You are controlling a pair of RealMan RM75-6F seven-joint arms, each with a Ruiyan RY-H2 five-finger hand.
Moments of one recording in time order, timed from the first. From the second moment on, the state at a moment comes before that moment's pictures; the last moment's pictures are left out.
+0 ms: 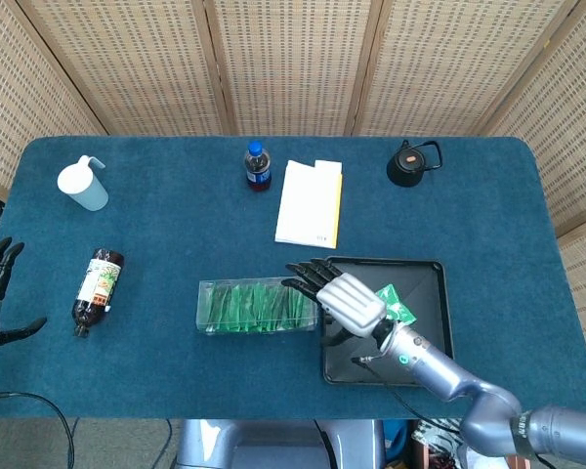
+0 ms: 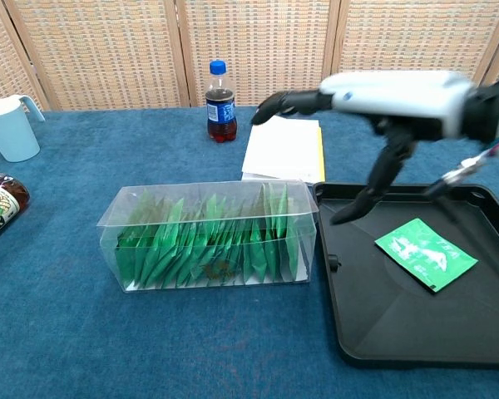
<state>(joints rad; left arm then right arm) -0.15 -1.02 -0.10 -1.72 1.41 1.44 0.04 0.74 -1.29 0.22 -1.81 -1.44 0.79 -0.05</state>
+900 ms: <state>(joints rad) -0.16 -1.00 -0.11 -1.70 1.39 1.41 -0.03 0.95 -1.58 0.25 -1.71 -0.96 0.85 -0.48</state>
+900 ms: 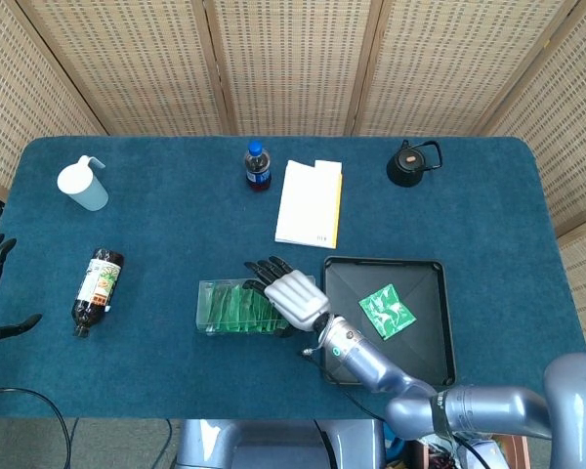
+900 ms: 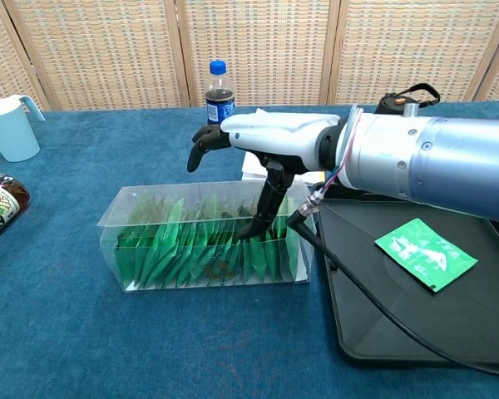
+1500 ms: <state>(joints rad) -0.16 -0.99 -0.11 -1.69 1.39 1.41 -0.08 1.00 -1.64 0.25 -1.66 -0.91 0.95 -0.54</state>
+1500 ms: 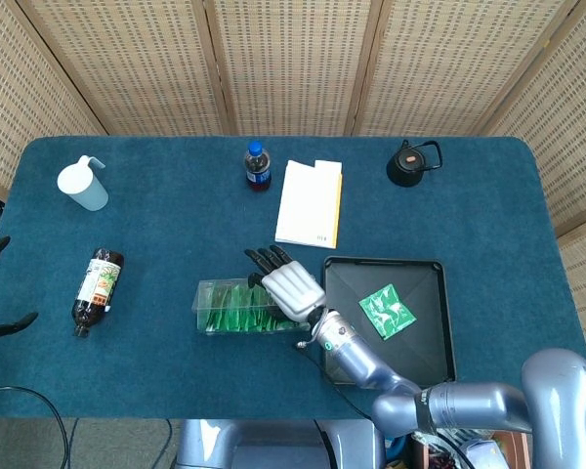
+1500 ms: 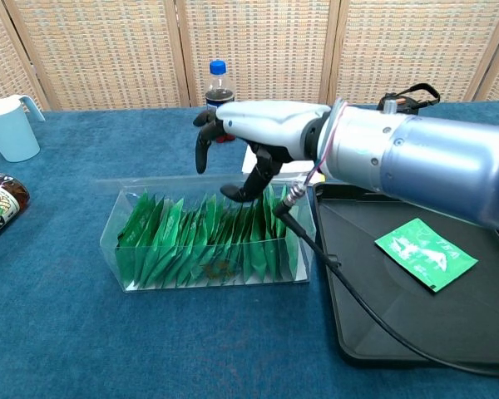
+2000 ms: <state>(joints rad) -0.17 -0.98 -0.12 -1.68 1.37 1.37 -0.11 1.08 -1.67 0.39 -1.56 -0.74 1.00 -0.58</state>
